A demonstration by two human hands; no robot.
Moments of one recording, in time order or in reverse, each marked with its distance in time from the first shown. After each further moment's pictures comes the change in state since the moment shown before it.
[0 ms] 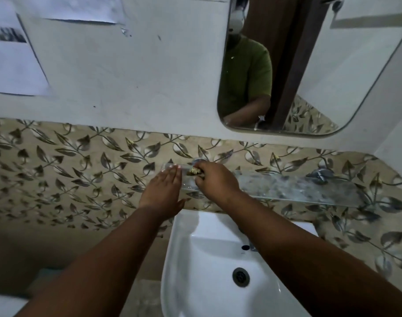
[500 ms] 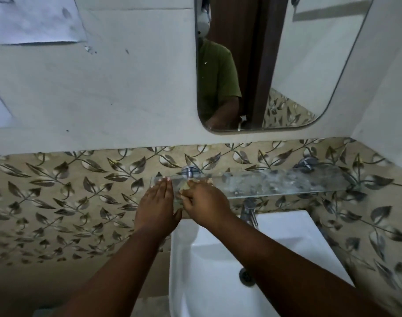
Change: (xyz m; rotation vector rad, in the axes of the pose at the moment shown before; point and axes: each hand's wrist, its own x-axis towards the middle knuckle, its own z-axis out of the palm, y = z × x) left_hand 0.000 0.001 0.006 -0.047 0.063 -0.028; right_hand -0.026 -0.013 0.024 -0.103 0.022 0.014
